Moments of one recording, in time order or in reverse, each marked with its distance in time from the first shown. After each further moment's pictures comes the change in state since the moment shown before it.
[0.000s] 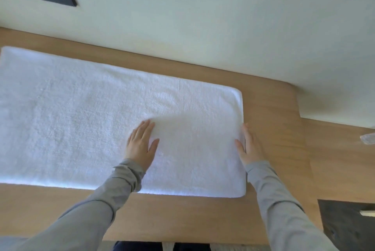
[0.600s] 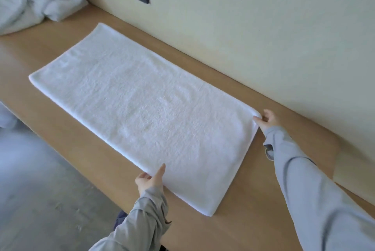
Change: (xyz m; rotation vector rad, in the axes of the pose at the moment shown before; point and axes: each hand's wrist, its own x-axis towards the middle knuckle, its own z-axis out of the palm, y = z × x) left_hand -0.084 0.153 0.091 -1.241 0.684 -1.410; right_hand 0.193 0.016 -0.050 0.275 -0.252 -0.012
